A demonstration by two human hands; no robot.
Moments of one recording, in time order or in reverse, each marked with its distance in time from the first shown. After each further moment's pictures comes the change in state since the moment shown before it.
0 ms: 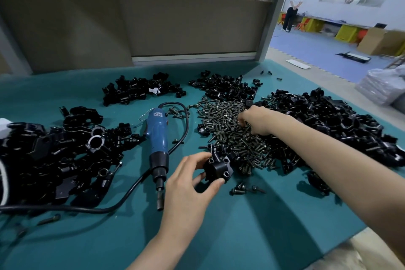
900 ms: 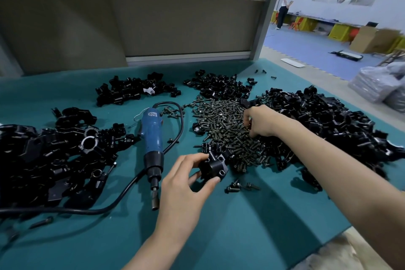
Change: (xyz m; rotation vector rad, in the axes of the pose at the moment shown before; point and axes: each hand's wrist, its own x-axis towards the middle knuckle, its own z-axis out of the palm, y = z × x) left_hand -0.001 0.000 0.001 0.055 0.002 0.053; right_hand -0.019 0.011 0.008 0.361 0.062 0.128
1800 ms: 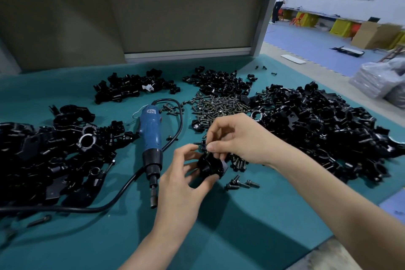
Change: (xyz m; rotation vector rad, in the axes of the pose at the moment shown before) left_hand 0.002 0.002 0.001 -0.147 0.007 -0.062; right_hand -0.086 -0.071 0.011 0.877 0.026 -0.362
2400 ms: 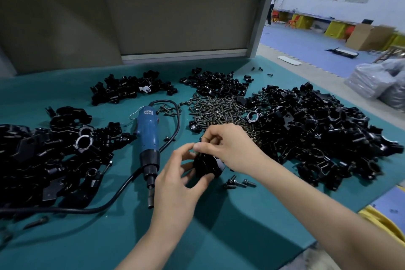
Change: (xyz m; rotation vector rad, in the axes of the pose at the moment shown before) left_hand 0.000 -0.008 -0.002 0.090 0.024 0.010; right_hand 0.005 0.013 0.024 -0.226 0.162 -0.007
